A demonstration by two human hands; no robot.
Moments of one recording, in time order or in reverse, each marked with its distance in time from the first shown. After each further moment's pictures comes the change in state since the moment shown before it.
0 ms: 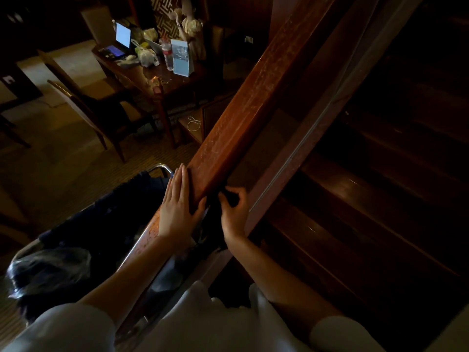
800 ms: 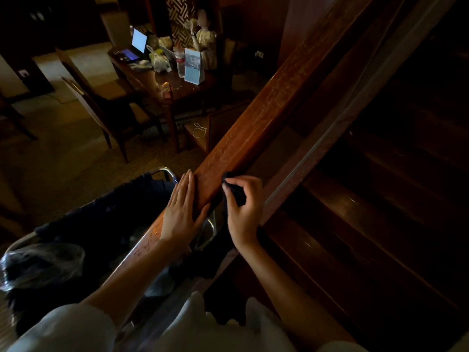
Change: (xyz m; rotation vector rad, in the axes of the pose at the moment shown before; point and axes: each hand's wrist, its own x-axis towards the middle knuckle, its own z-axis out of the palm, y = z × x) left_hand 0.001 -0.004 0.001 -0.059 0.044 0.037; right_hand 0.005 -0.042 -0.008 -0.273 0.007 -0.745
